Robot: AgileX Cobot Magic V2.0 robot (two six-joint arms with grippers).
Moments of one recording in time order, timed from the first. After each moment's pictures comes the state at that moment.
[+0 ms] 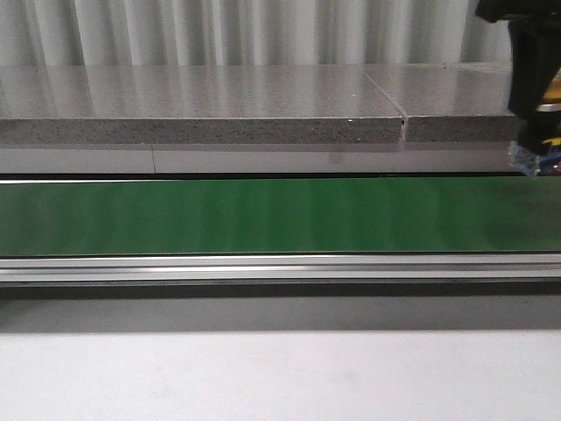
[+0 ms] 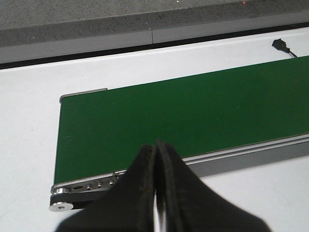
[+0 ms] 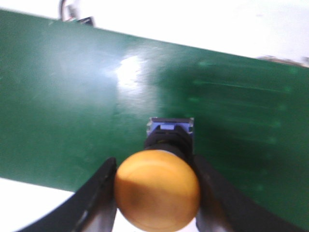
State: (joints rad) left arm -0.14 0.49 -0.59 -0.13 0.66 0.12; right arm 0.09 1.60 -1.39 0.09 1.08 0.01
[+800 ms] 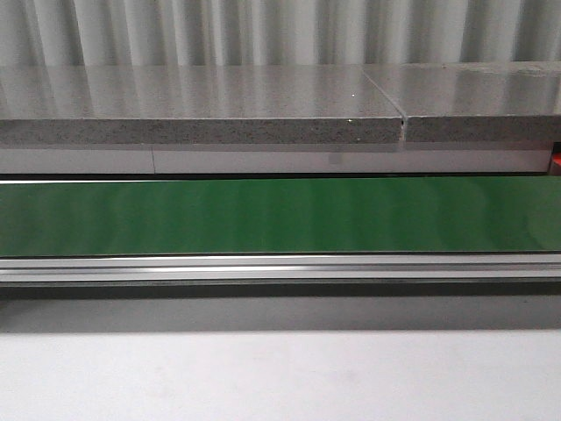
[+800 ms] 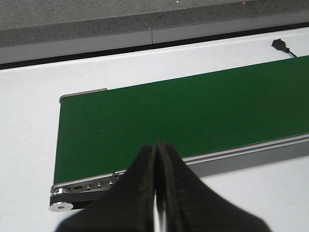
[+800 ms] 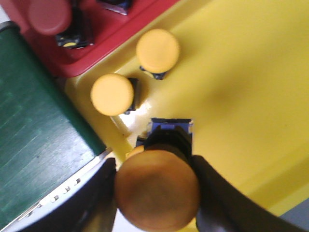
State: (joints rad) left arm -0.14 0.49 -0.59 -0.13 0.66 0.12; right arm -0.64 1.38 -1.15 0.08 1.02 0.12
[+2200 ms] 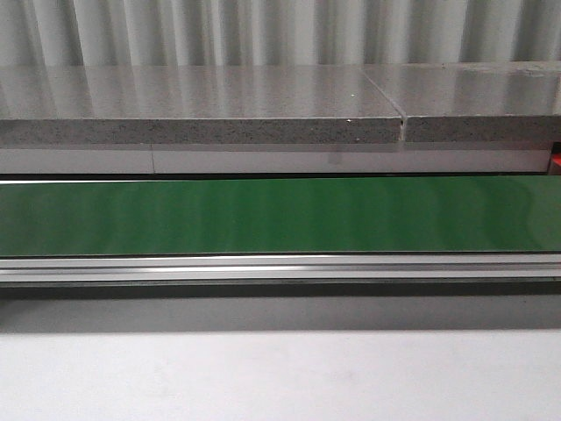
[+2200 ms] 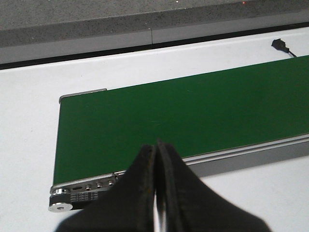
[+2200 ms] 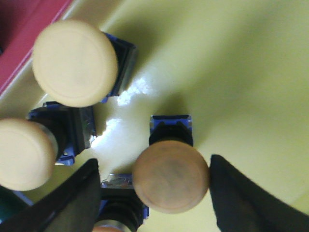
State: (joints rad) left arm -0.14 0.49 -0.59 -0.13 0.66 0.12; right arm -0.71 1.60 -1.02 0.10 0.79 0.18
